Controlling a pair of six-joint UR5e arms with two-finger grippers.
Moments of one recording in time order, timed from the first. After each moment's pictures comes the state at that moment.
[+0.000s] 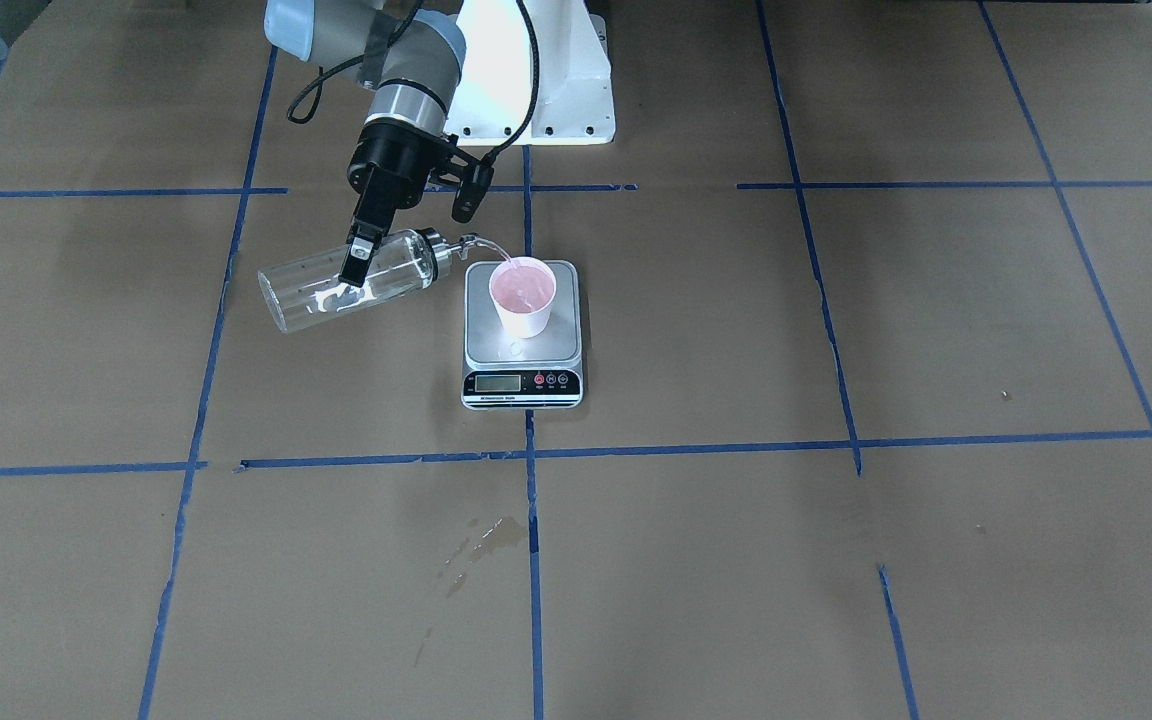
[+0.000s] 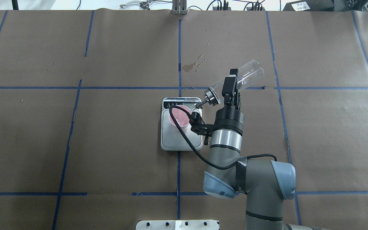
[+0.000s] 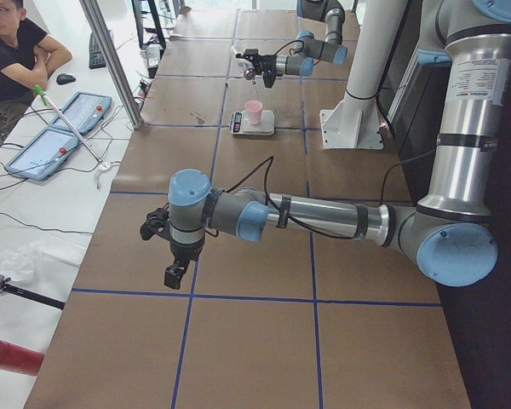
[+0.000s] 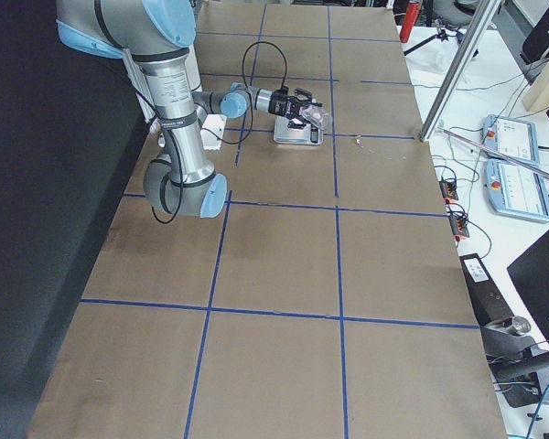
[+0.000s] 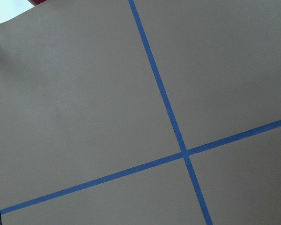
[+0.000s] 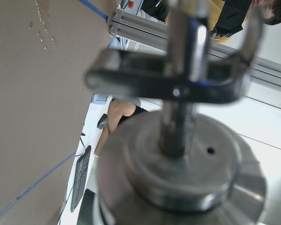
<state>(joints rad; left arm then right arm) -1.53 -1.65 -1.61 -1.74 -2.17 0.13 0.22 -1.09 1.85 -1.92 0.24 0.01</state>
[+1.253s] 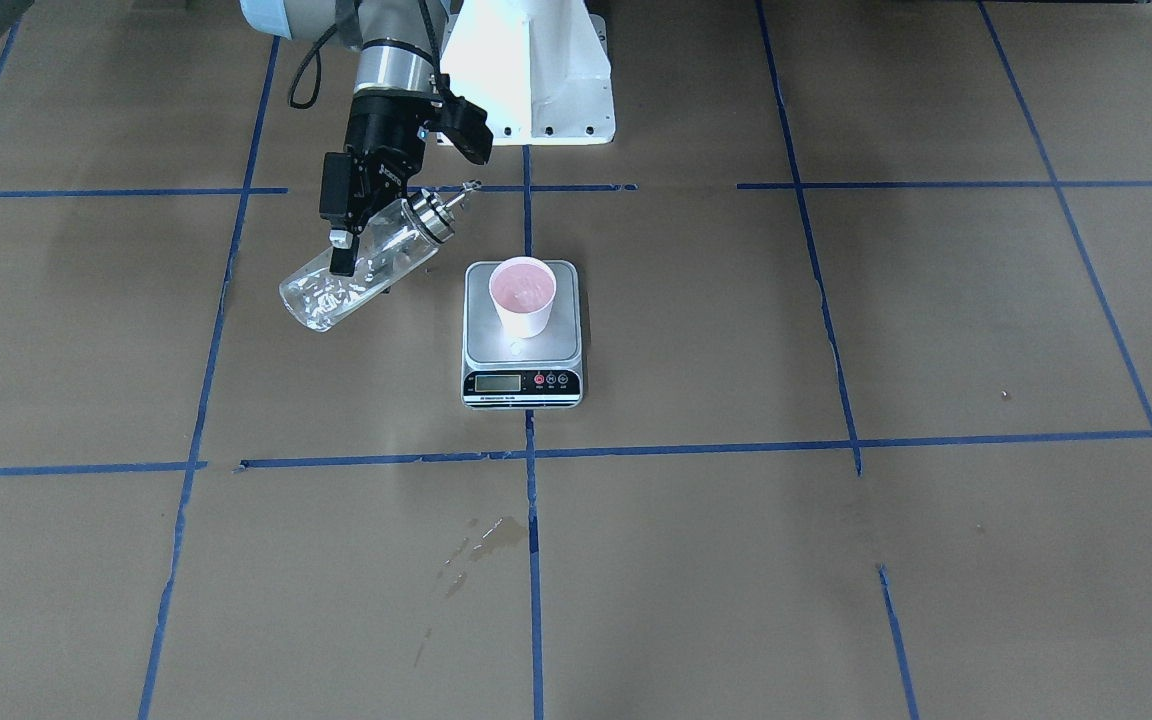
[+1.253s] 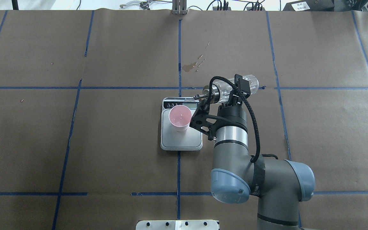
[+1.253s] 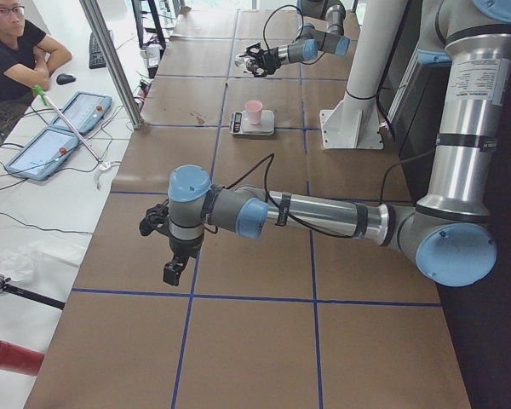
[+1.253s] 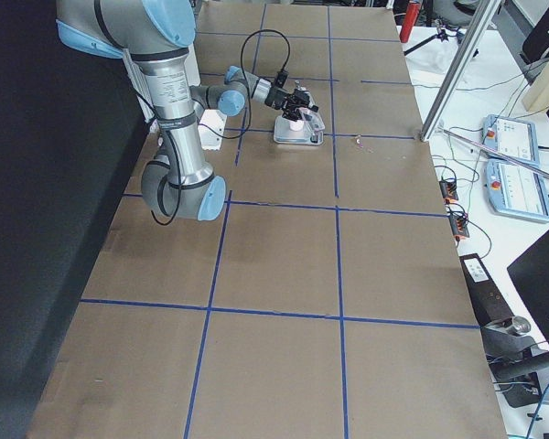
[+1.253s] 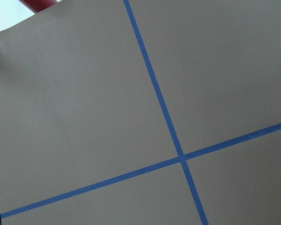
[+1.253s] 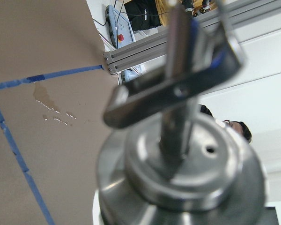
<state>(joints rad) -1.53 -1.65 -1.62 -1.74 -2.17 0.12 0.23 -1.12 1.98 -1.72 0.52 0.35</state>
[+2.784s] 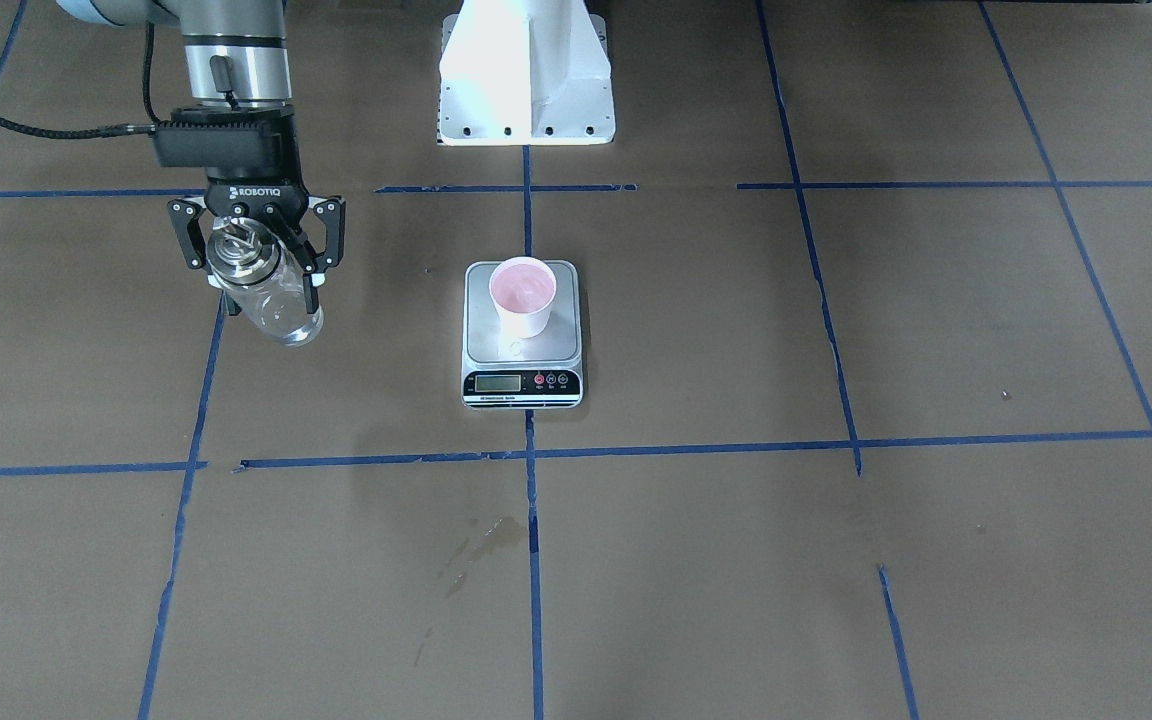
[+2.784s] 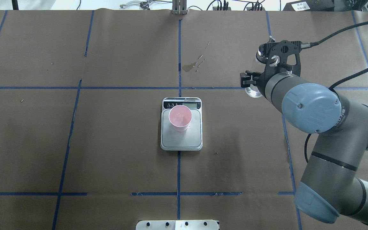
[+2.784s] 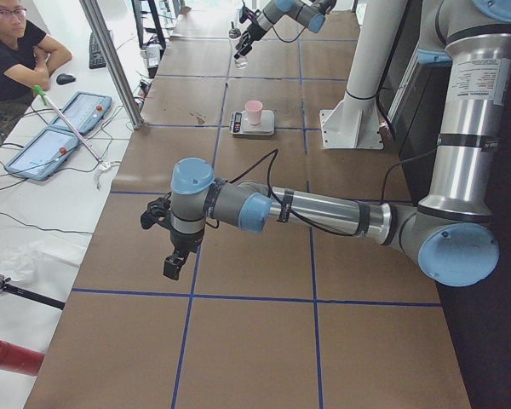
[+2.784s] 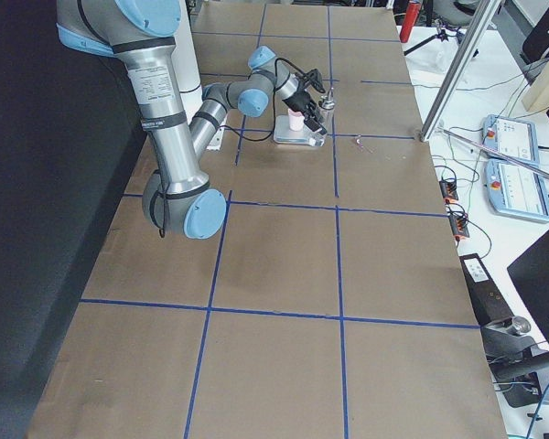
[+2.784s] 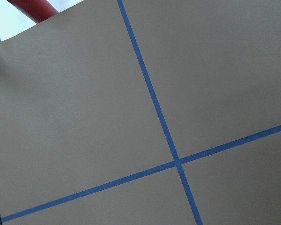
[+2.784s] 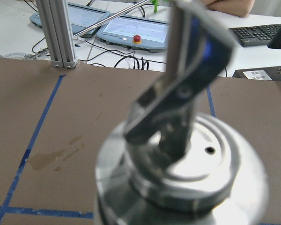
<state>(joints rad) -1.53 -1.64 -1.65 -1.73 -2.16 0.12 0.55 -1.25 2.10 -1.50 1.25 1.15</state>
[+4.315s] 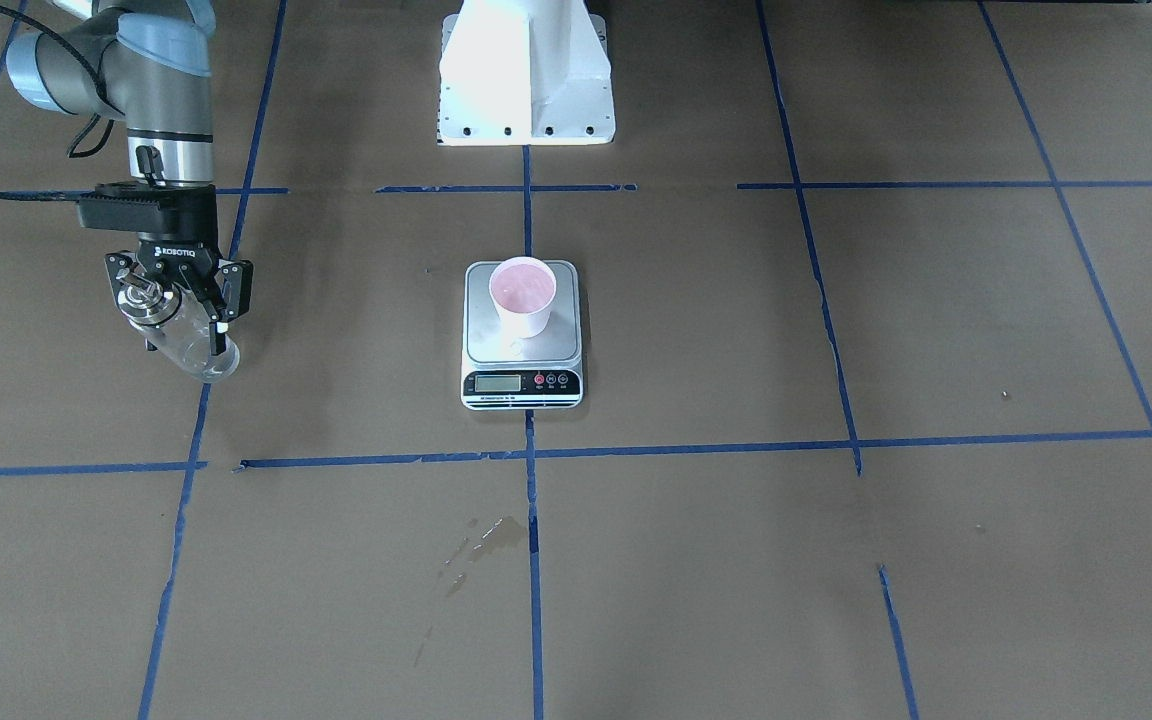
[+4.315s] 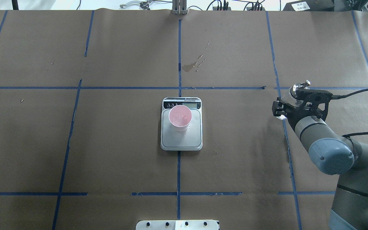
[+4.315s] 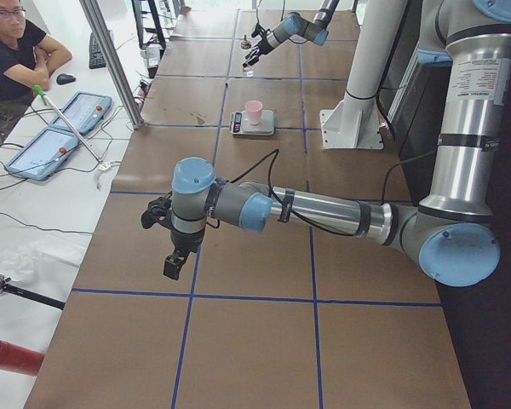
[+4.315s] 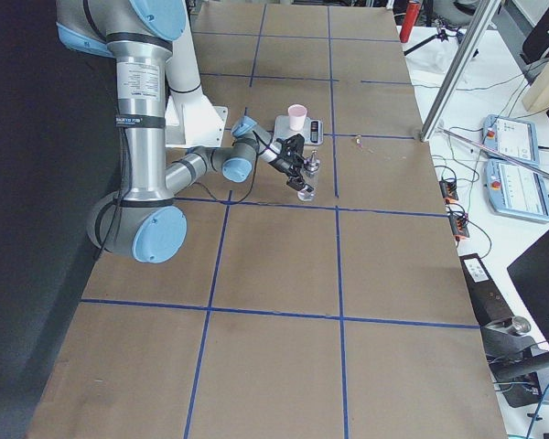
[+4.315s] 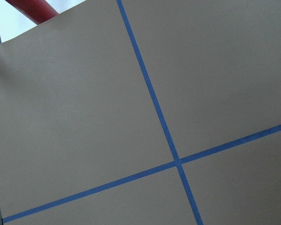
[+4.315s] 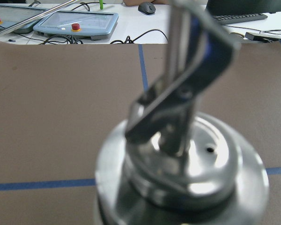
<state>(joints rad) -1.53 -1.64 -1.66 -1.73 -2.16 0.12 0.42 -1.58 1.94 -1.06 1.02 1.33</state>
